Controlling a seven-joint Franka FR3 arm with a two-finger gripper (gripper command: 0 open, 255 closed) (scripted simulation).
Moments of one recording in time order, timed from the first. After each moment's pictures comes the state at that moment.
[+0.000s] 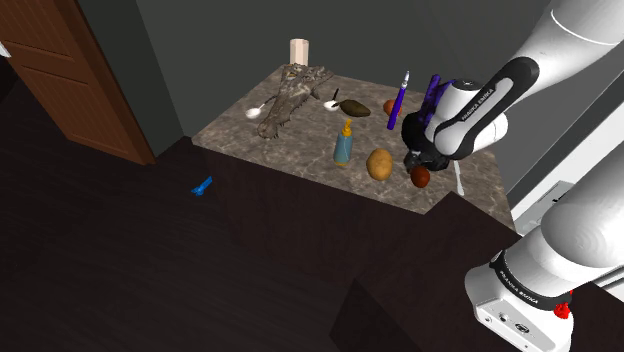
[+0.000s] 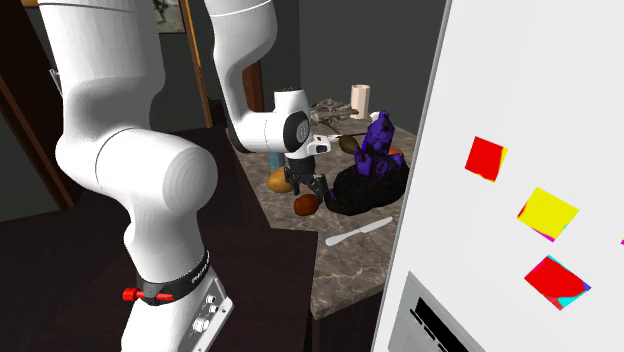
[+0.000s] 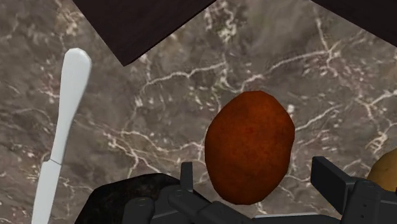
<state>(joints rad) -0.30 0.14 -0.23 -2.73 -0.32 2.97 0.36</state>
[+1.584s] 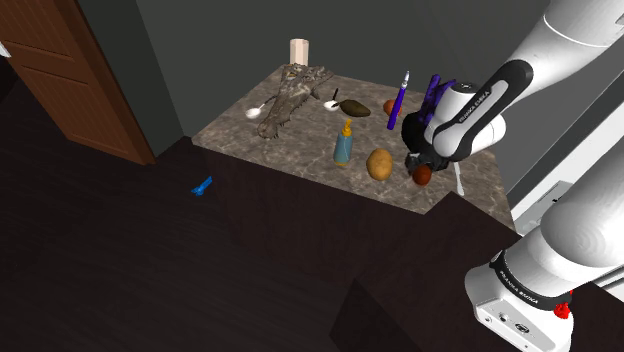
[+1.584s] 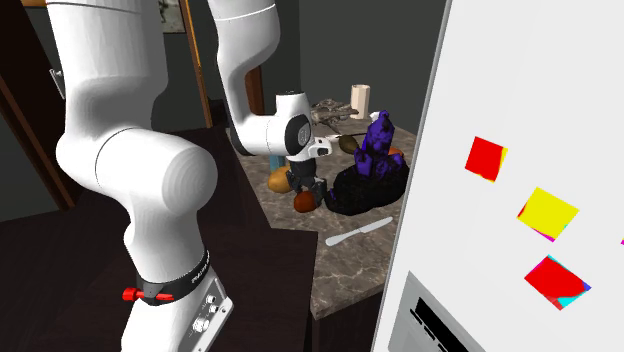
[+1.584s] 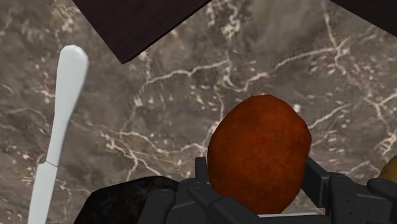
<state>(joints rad) -0.31 0.17 -0.23 -2.72 -0.32 2.99 0.35</state>
